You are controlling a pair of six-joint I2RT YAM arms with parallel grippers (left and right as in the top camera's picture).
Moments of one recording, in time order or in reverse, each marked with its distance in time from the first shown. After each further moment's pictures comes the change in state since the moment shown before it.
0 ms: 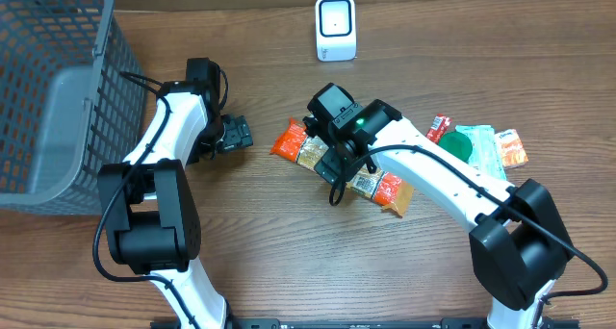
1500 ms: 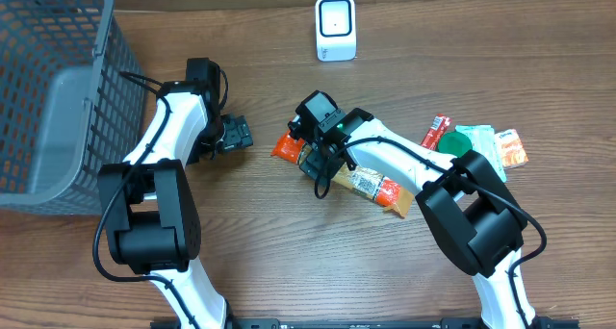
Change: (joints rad) left arm 0.000 0.000 0.000 0.000 0.000 0.000; right arm 0.000 0.226 0.011 0.277 -0.054 -0.047
